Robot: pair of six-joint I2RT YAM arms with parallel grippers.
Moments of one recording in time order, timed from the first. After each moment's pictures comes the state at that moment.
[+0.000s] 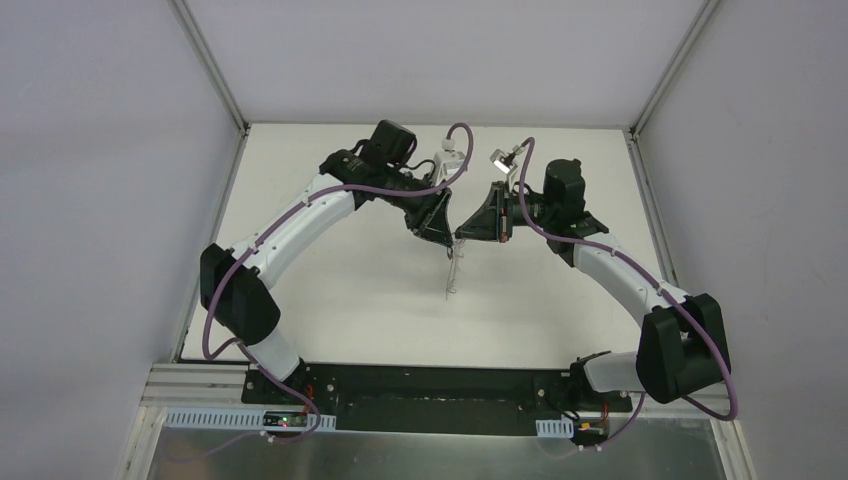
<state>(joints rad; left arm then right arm) -0.63 1.65 1.61 -0.82 0.86 0.12 0.38 1.35 0.90 0.23 -1.19 0.49</state>
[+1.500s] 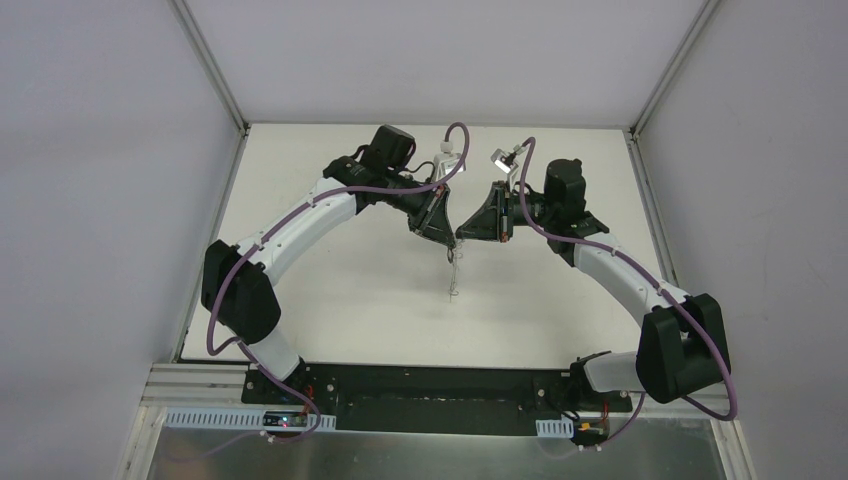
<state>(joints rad) -0.61 1.66 1.52 -0.68 0.97 0.01 0.37 1.35 0.90 0.23 -1.19 0.49</state>
